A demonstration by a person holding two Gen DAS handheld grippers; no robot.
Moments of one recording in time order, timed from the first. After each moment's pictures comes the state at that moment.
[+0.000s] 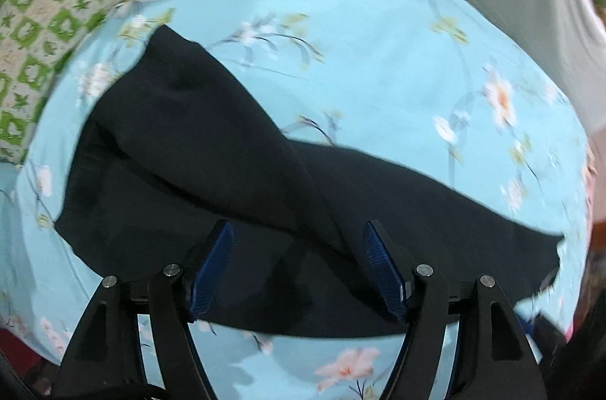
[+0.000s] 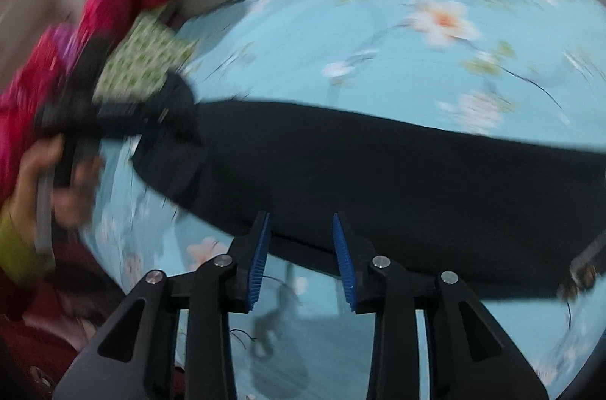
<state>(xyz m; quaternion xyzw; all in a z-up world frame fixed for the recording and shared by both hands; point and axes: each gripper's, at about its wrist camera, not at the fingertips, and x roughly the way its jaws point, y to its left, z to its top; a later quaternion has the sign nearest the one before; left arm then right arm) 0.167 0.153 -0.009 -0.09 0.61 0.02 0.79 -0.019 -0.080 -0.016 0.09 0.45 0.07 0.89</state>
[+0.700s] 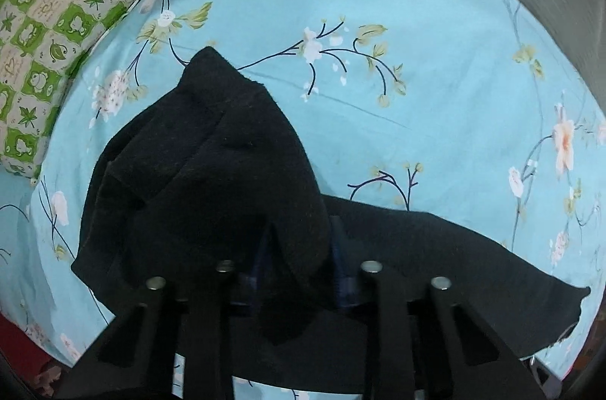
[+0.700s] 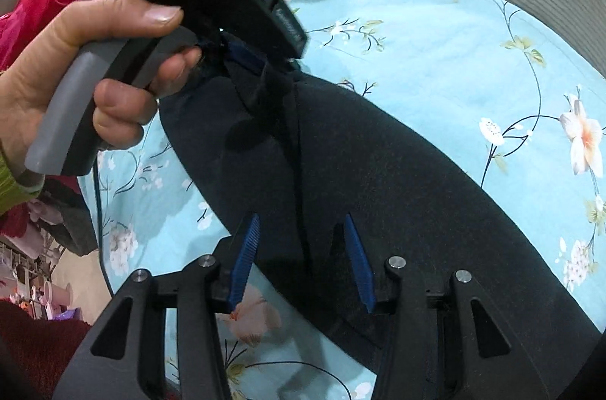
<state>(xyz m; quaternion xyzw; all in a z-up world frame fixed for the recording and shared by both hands) 0.214 0.194 -0.043 -0.09 0.62 0.08 0.78 0.060 0.017 -0.042 -0.08 0.48 0.18 0.86</state>
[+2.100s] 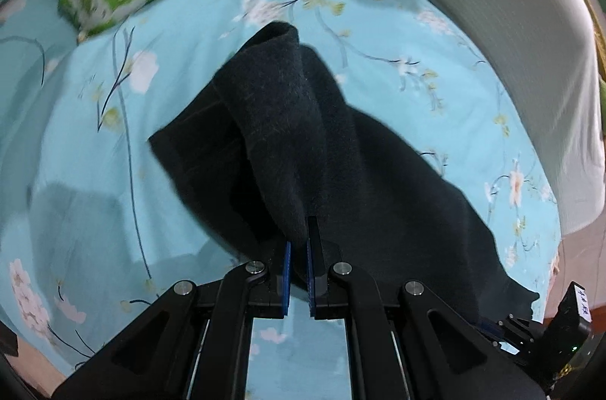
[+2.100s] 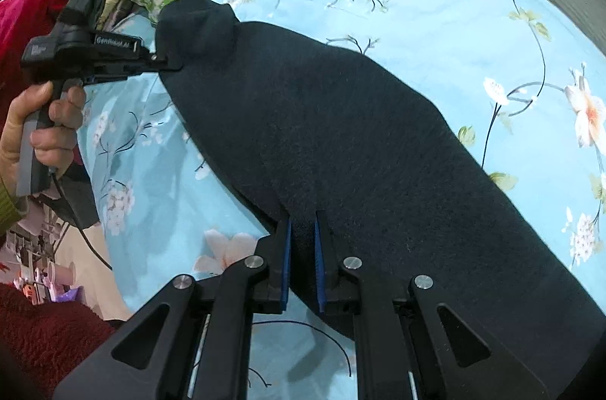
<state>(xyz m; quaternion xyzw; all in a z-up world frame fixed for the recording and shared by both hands) 0.068 0.313 -0.053 -0.27 0.52 0.07 0.81 0.051 0.005 -0.057 -0.09 0.52 0.19 0.83</state>
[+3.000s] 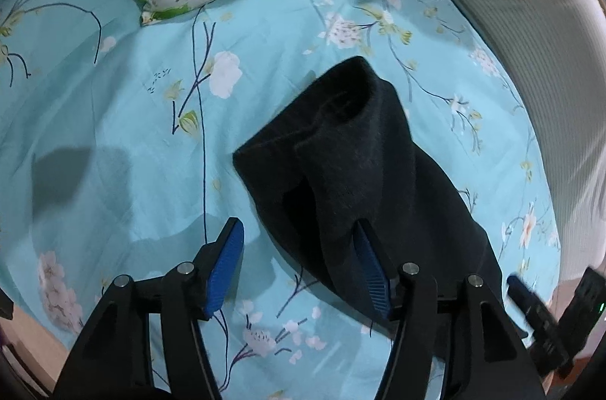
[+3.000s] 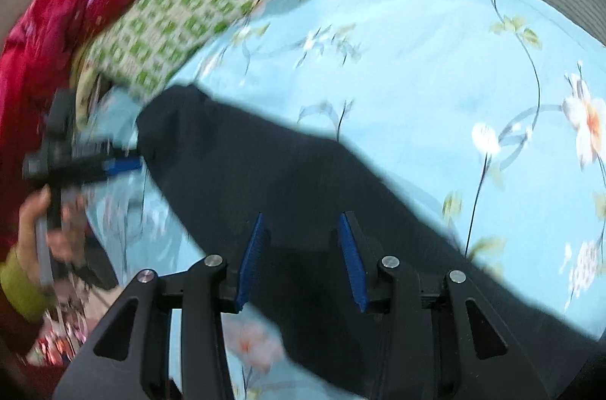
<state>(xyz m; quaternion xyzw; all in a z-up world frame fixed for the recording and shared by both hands) 0.061 0.362 -0.052 -0.33 0.53 0.14 0.77 0.121 0.000 -0.023 0.01 0.49 0.16 0.85</state>
